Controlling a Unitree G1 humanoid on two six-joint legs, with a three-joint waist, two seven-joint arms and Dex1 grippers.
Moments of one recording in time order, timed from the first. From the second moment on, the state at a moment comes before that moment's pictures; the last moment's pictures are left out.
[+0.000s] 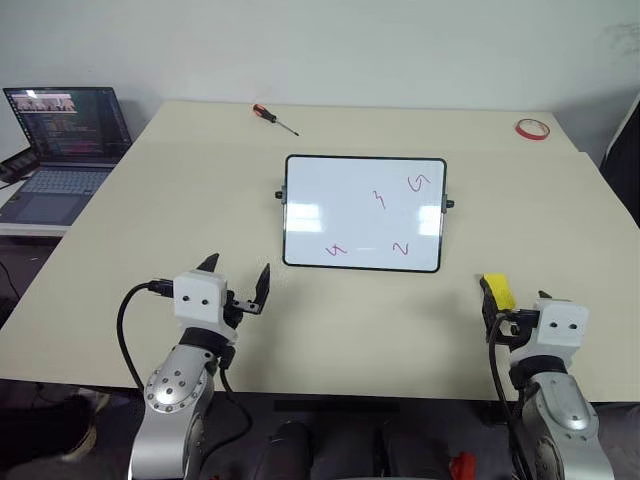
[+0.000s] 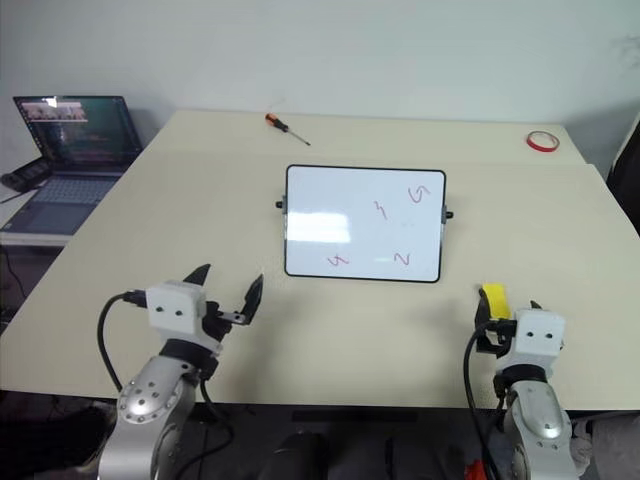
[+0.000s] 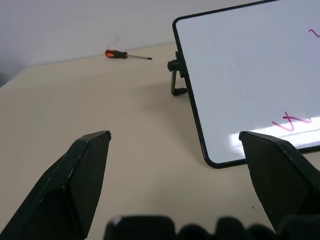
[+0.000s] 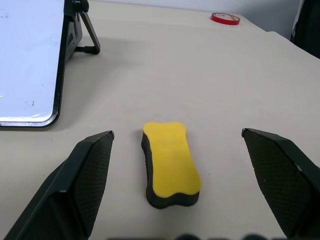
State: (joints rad) left arm 0.14 0.22 0.12 -0.53 -0.09 0.25 -0.21; right arm 0.26 -0.11 -0.20 -0.54 0.06 0.31 0.05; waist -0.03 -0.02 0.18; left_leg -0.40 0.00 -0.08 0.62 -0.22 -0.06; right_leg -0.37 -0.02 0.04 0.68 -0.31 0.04
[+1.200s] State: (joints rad) left arm 0.11 0.25 0.12 -0.44 -0.10 0.18 -0.23; right arm 0.20 -0.19 -0.20 -0.51 0.05 0.39 0.05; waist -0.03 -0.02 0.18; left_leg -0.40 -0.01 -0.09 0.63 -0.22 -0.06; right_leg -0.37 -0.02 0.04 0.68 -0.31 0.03
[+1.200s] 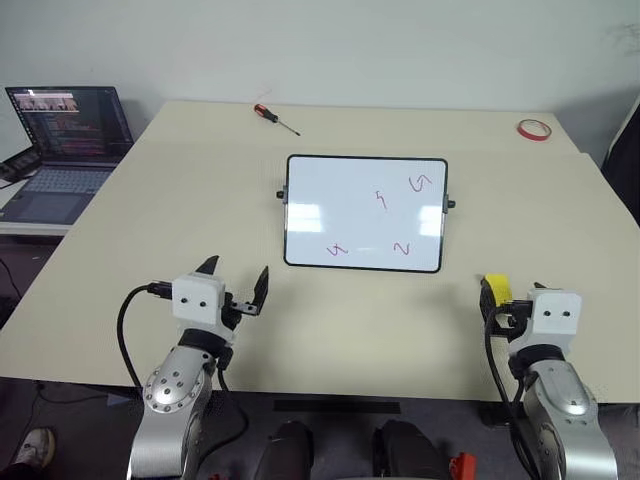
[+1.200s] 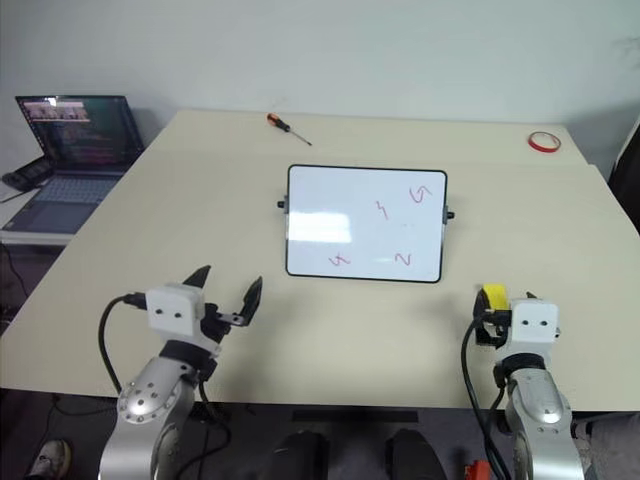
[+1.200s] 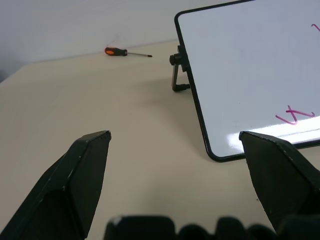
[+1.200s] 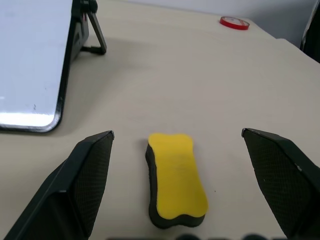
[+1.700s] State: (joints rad) left arm -0.40 0.35 -0.16 -0.18 -0.35 0.19 -0.86; right arm 0.06 -0.21 -0.27 -0.53 0.12 0.62 0.04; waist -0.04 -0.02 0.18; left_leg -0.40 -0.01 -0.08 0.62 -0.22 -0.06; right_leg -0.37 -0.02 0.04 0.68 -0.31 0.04
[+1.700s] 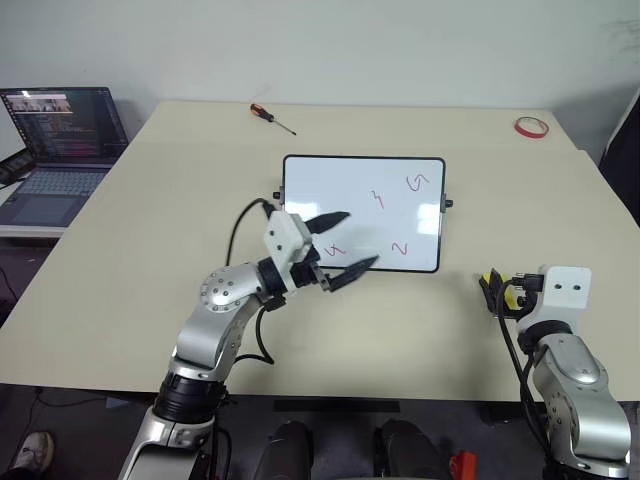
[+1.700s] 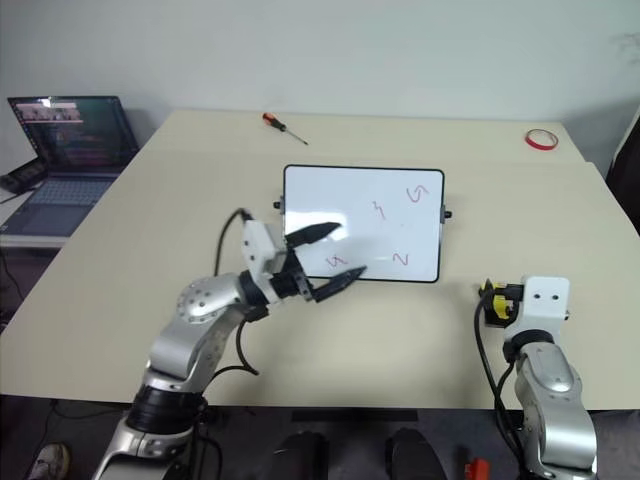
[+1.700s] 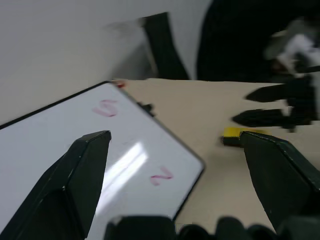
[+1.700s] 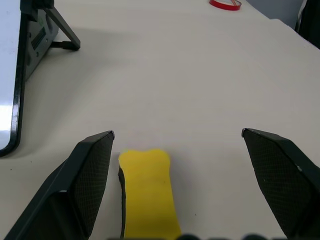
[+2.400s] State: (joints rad) left arm -0.54 0.31 -0.35 0.13 -0.27 0.06 -1.17; right arm -0.02 -0.21 -0.23 -0.44 0.16 0.75 0.06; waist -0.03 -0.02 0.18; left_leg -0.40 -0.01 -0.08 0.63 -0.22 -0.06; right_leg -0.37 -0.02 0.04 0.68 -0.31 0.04
